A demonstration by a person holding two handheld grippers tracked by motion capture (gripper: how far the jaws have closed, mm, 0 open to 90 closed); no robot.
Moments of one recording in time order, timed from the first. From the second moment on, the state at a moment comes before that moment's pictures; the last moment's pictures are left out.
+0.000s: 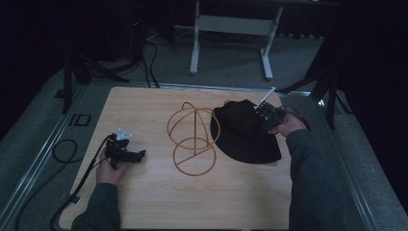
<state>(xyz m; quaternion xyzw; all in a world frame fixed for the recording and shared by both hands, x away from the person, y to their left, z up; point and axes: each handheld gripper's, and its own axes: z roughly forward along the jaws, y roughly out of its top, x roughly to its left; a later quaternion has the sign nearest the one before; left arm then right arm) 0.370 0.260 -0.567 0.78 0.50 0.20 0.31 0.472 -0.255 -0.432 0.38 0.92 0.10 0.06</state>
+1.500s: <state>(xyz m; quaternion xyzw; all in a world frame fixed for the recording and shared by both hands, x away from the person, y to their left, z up) 0.370 0.260 -0.567 0.78 0.50 0.20 0.31 0.456 -0.257 -0.378 0.36 0.92 0.15 0.09</state>
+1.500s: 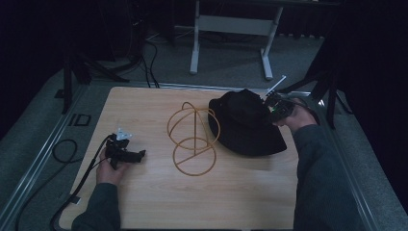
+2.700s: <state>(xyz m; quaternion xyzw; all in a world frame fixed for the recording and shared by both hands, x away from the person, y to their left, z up) 0.370 0.260 -0.567 0.78 0.50 0.20 0.31 0.440 -0.272 -0.328 0.34 0.92 0.18 0.11</state>
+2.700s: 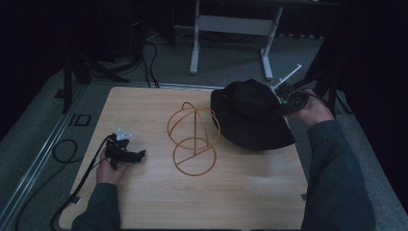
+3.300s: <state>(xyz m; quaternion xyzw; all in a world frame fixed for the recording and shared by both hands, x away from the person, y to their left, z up) 0.370 0.260 -0.567 0.78 0.50 0.20 0.31 0.435 -0.280 -0.308 0.33 0.92 0.19 0.12</state>
